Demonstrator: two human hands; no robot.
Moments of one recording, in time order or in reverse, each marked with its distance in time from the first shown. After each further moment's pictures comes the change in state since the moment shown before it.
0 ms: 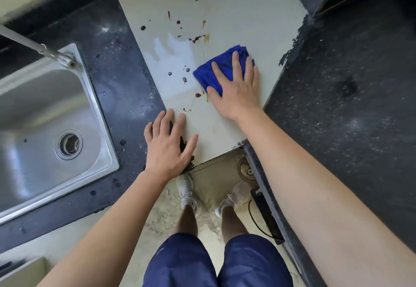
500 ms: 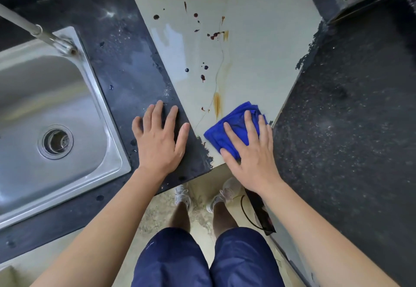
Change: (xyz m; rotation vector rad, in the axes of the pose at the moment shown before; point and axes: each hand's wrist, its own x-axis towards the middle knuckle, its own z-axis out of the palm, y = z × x) left_hand 0.014 -0.055 -0.012 0.011 0.040 -0.068; right_hand -0.134 -0.018 0.041 -0.037 -0.008 -0.072
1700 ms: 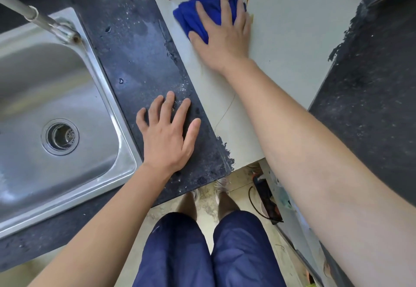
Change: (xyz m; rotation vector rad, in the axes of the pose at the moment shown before) left_hand 0.015 -0.025 -0.001 -0.052 0.024 0.075; right_hand 0.252 -0.082 -0.055 -0.015 0.077 0.077
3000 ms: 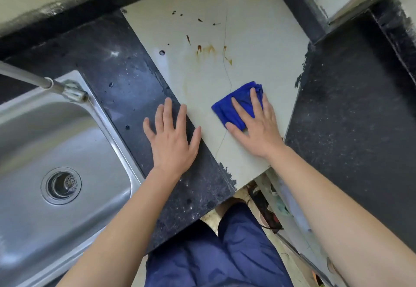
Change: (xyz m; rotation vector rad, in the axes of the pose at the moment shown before) left_hand 0.060 -0.004 -0.018 -0.077 -0.020 0.051; right_hand -0.136 0.072 -0.001 0.031 -0.156 0.148
